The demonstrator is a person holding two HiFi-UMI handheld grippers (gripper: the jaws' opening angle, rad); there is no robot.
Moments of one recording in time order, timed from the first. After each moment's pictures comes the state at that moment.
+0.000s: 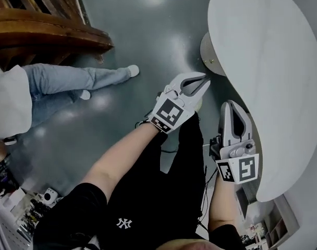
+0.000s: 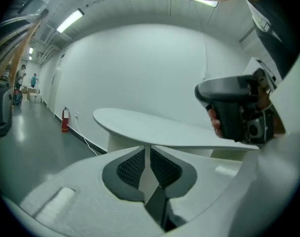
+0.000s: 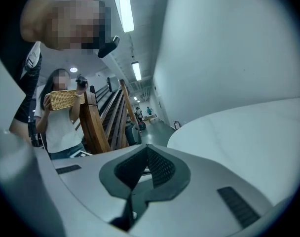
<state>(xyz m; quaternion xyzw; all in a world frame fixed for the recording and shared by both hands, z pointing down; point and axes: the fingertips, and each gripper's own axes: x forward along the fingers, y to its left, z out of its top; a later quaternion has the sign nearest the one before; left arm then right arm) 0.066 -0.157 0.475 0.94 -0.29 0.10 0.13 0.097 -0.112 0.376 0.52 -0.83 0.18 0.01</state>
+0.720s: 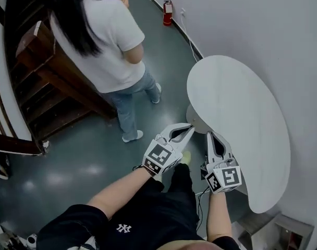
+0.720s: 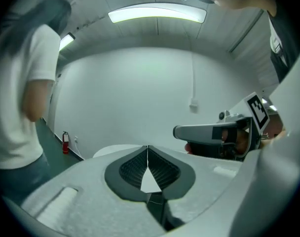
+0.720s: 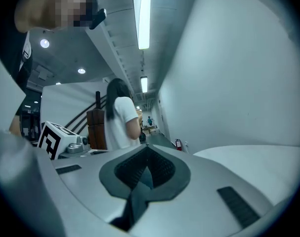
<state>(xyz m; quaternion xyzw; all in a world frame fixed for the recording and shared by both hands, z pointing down) 0.026 -0.053 0.201 0.95 -0.30 0.05 0.08 0.073 -0.031 0.172 0.54 -0.84 0.11 -0.01</state>
